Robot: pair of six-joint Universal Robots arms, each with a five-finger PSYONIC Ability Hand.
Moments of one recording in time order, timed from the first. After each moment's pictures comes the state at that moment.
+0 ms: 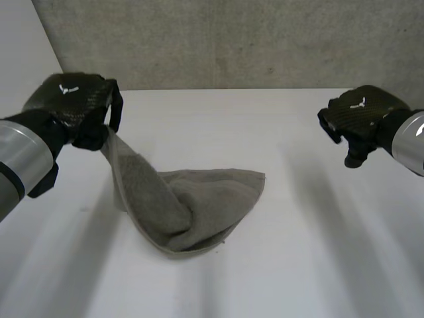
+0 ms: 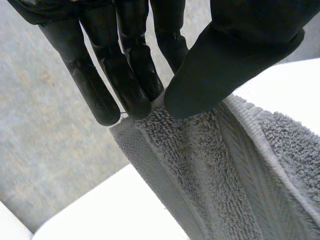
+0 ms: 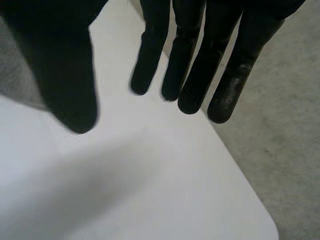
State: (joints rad) left arm 4.35 -1.52 -1.54 2.96 -1.47 3.37; right arm 1.80 -1.41 1.34 0.42 1.28 2.42; left_hand 1.19 1.22 1.22 1.22 1.04; right_hand 0.80 0.93 0.96 0.96 0.44
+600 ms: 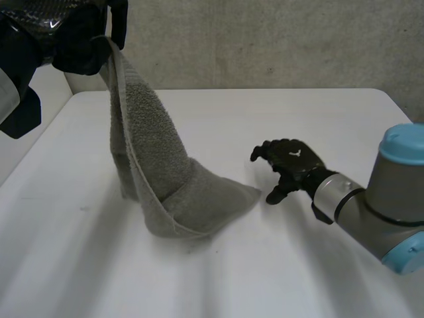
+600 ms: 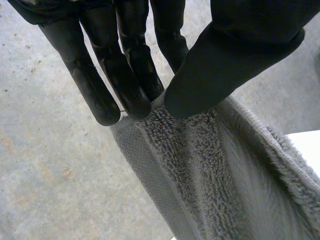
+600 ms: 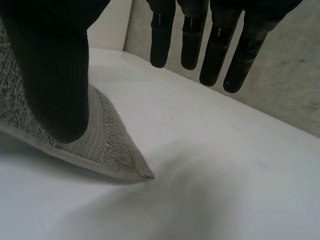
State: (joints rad) left arm 4.23 -1.45 -1.30 2.94 -1.48 3.35; right arm 1.93 -1.12 1.60 -0.20 1.17 2.99; left_hand 1.19 1.22 1.22 1.22 1.04; right_hand 0.39 0.44 0.43 0.43 0.25
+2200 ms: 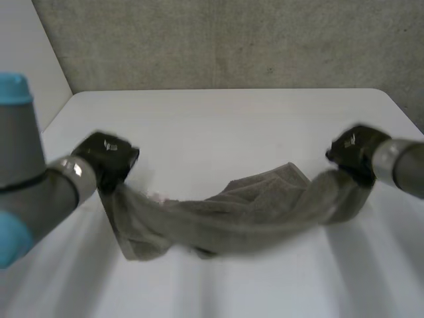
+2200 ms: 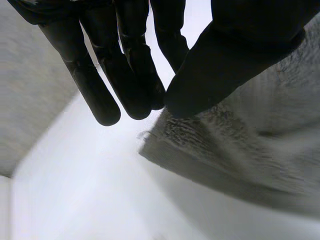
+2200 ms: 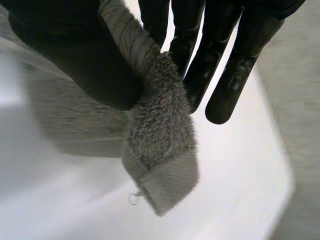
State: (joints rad) left arm 4.32 -1.87 -1.42 2.87 -1.57 3.72; right arm 1.82 -1.16 1.23 0.46 1.48 2.16; left_hand 1.19 1.22 1.22 1.22 1.04; right_hand 0.97 1.18 1.19 1.19 0.98
